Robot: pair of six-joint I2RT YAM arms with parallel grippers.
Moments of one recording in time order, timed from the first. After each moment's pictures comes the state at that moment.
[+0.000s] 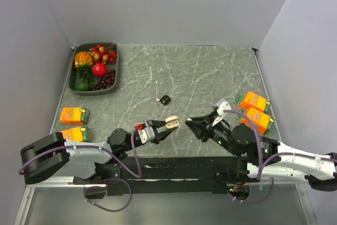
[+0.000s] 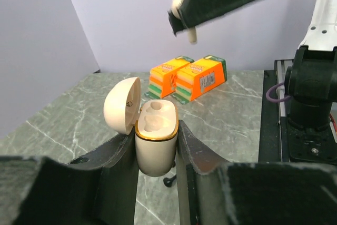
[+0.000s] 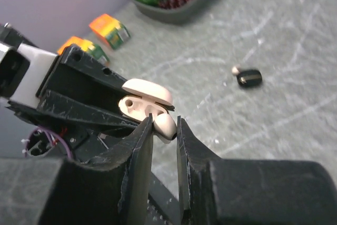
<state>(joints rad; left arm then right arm) -1.11 1.20 0.23 1.30 0.14 0.17 1.33 0.57 0.75 -0.30 0.52 0.30</state>
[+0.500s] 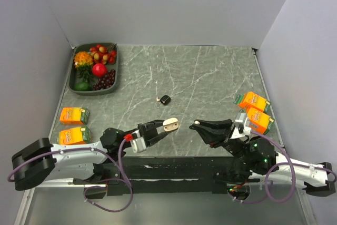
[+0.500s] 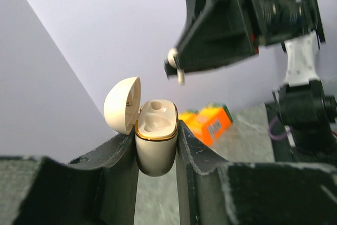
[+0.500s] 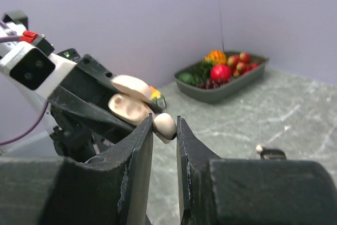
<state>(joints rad) -1.11 1.09 0.28 1.30 0.33 0.34 1.33 0.20 0.36 0.22 0.35 0.07</state>
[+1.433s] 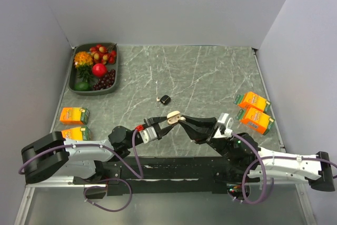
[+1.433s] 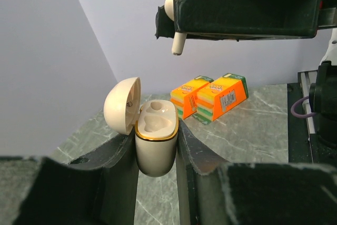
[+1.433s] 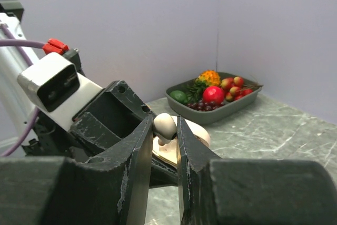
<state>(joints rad) -1.11 1.21 0.31 1.31 0.14 0.29 1.33 0.54 0.34 0.64 0.32 -0.07</state>
